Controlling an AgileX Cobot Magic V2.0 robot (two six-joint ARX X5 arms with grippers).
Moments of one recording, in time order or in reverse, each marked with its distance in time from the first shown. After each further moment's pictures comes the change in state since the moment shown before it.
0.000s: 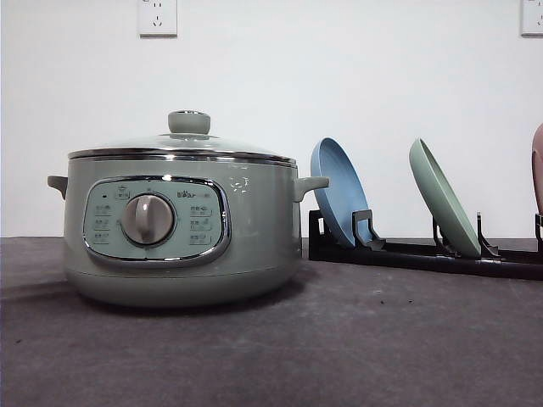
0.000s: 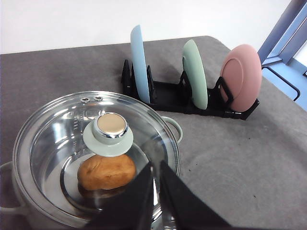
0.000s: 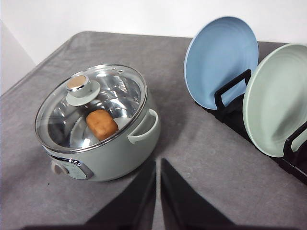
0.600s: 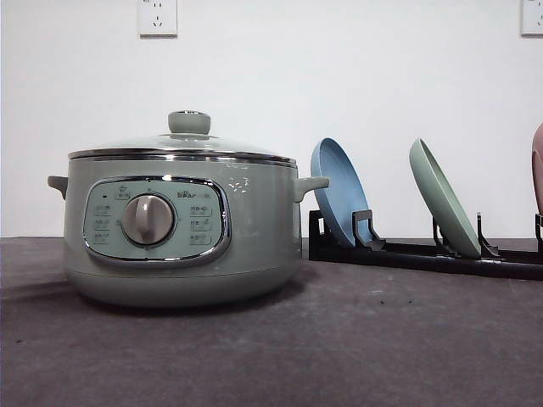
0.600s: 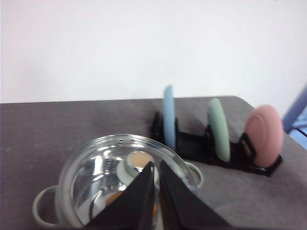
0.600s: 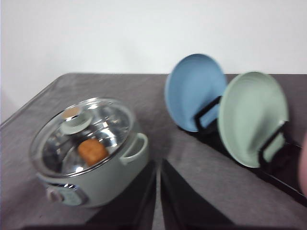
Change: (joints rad) left_arx 0.018 -0.176 -0.057 0.094 -0.148 -0.099; right_arx 0.000 -0.181 -0.041 0.023 0.096 0.095
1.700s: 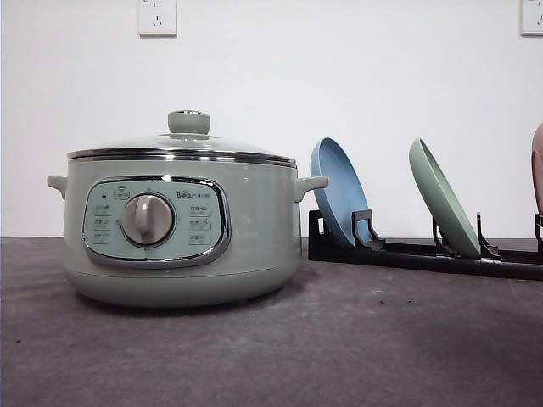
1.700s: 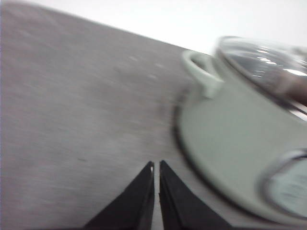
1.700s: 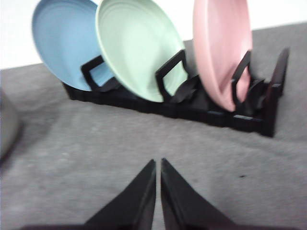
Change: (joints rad) left_arx 0.179 -0.701 -1.046 0.337 -0.192 -0.157; right_arx -0.062 -0.617 -1.017 0.538 0.295 0.109
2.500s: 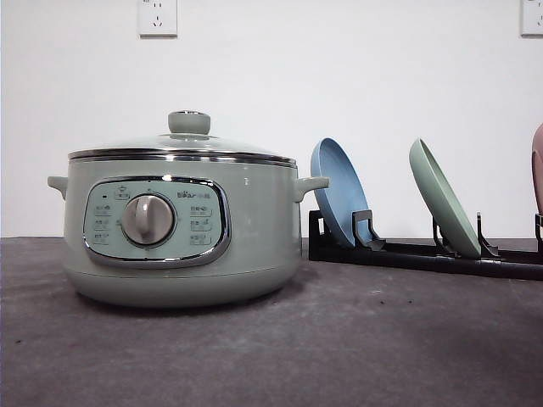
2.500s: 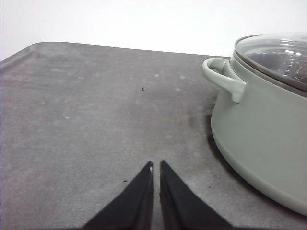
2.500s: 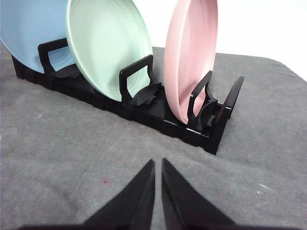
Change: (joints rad) left_arx 0.048 -0.035 -0.033 0.040 -0.113 0.262; right_arx -0.033 0.000 -0.030 0.026 0.134 -0.311
